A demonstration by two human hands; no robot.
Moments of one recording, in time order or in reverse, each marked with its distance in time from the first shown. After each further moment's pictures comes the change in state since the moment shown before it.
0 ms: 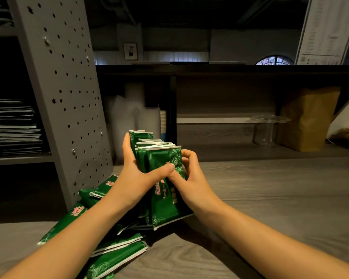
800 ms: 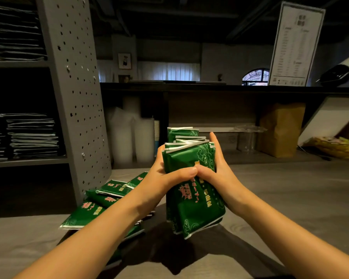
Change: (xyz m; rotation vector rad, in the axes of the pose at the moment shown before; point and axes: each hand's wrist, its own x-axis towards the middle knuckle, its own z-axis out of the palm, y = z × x) left_hand -0.035 0.040 0.036 -0.202 -0.421 -0.040; right_hand -0.051 -0.065 -0.050 -0.084 -0.010 -0.042
